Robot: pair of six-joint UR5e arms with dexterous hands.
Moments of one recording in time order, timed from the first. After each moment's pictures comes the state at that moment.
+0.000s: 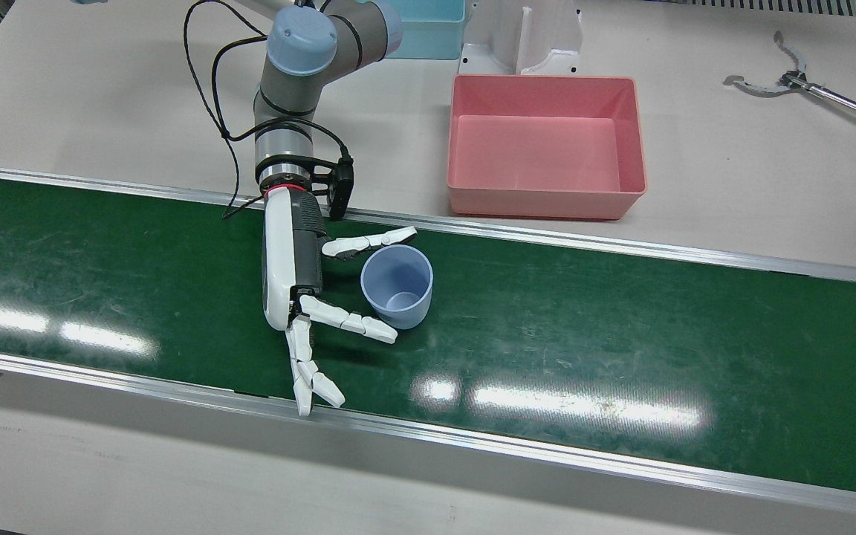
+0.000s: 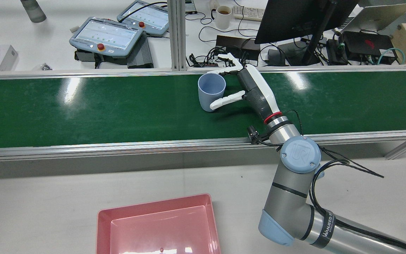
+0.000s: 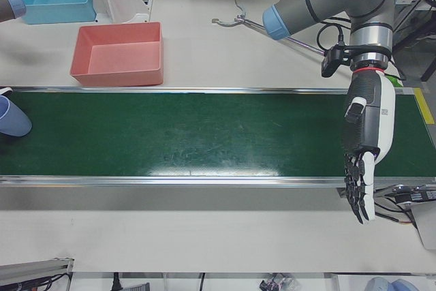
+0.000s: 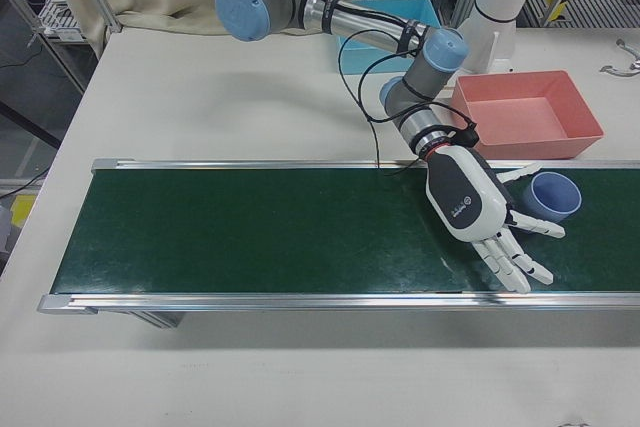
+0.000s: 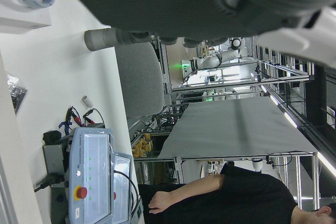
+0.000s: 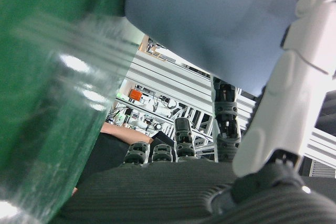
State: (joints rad) left arm -1.46 -1.87 -1.66 0.44 1.75 0.12; right arm 0.61 -1.02 1.73 -3.42 -0.83 -0.69
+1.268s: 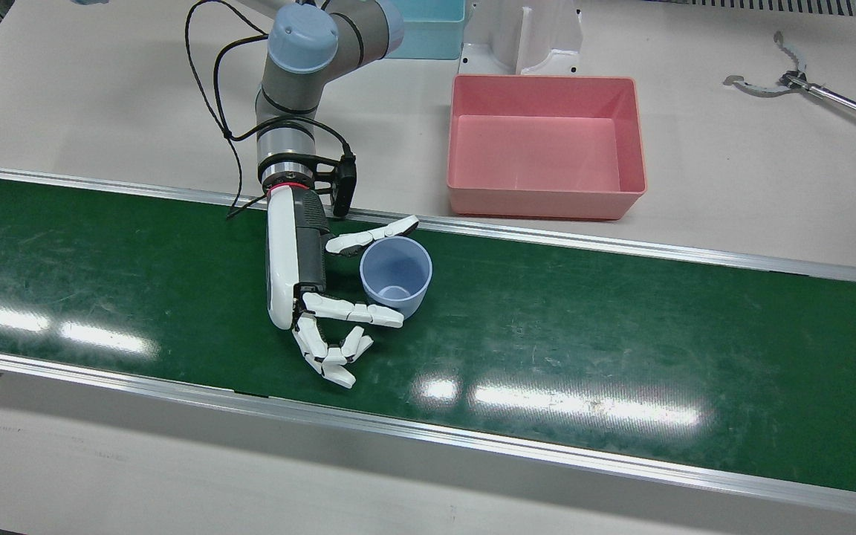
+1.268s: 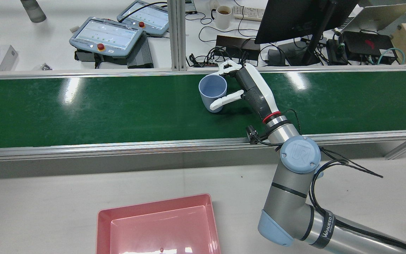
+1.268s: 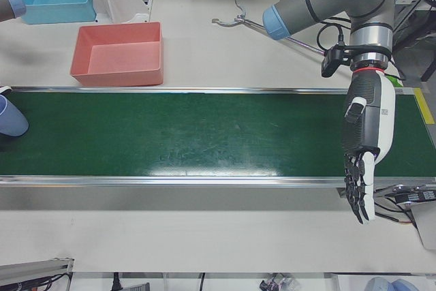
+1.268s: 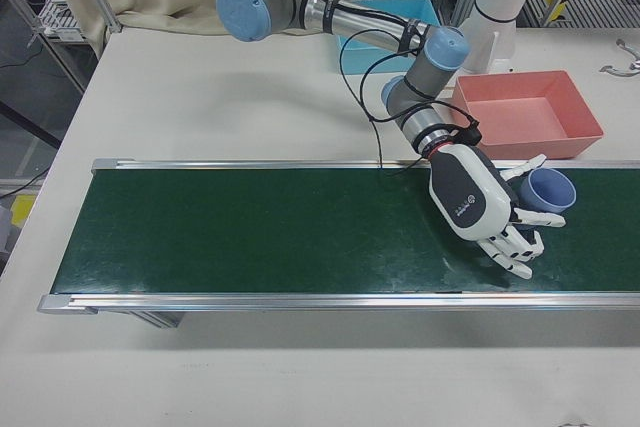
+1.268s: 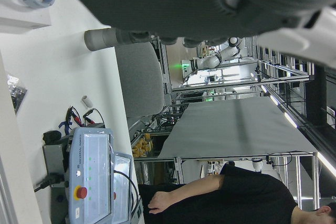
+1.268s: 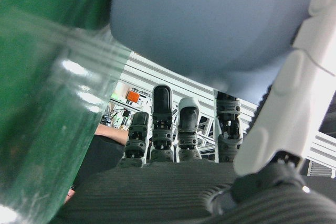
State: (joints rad) left arm -1.46 -1.87 -1.66 0.44 1.75 0.12; right arm 0.61 -1.02 1.73 -3.41 -0.83 -0.67
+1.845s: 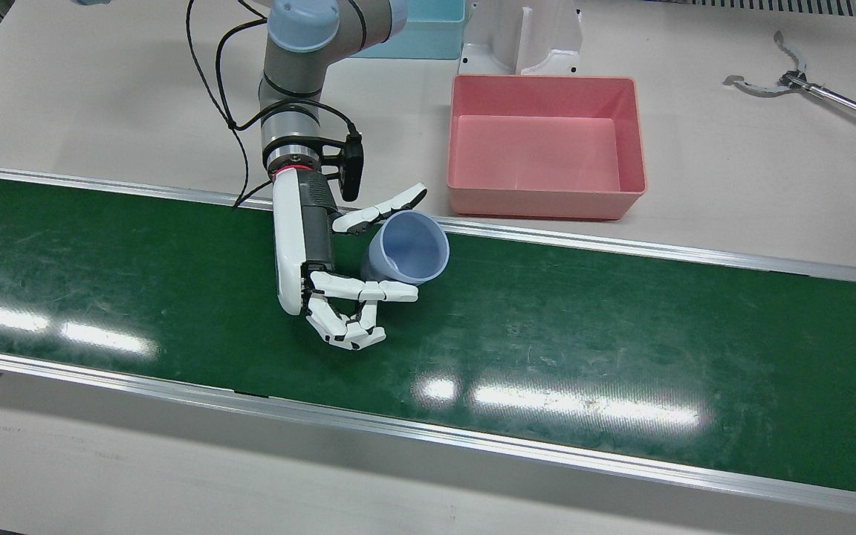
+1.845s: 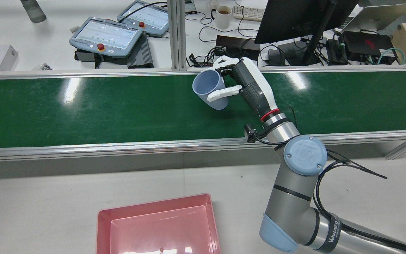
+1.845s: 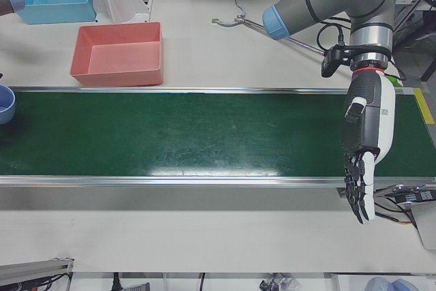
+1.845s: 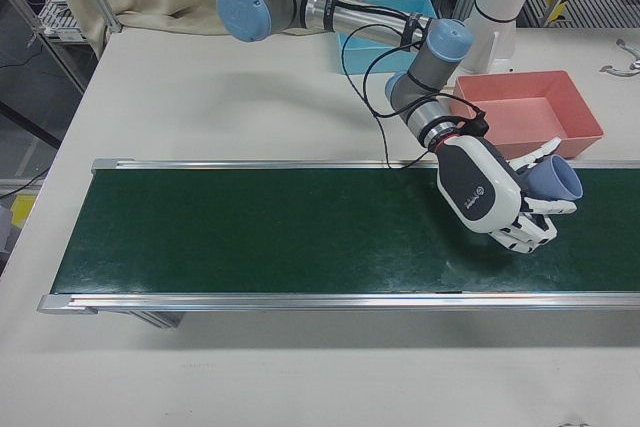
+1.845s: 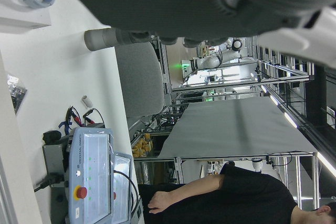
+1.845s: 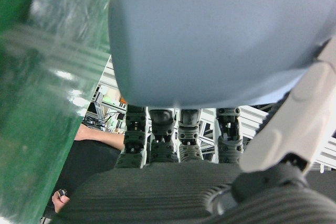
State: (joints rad) left arm -1.46 -1.87 -1.66 0.44 1.75 0.12; right arm 0.61 -1.01 1.80 -3.42 -0.83 -0.66
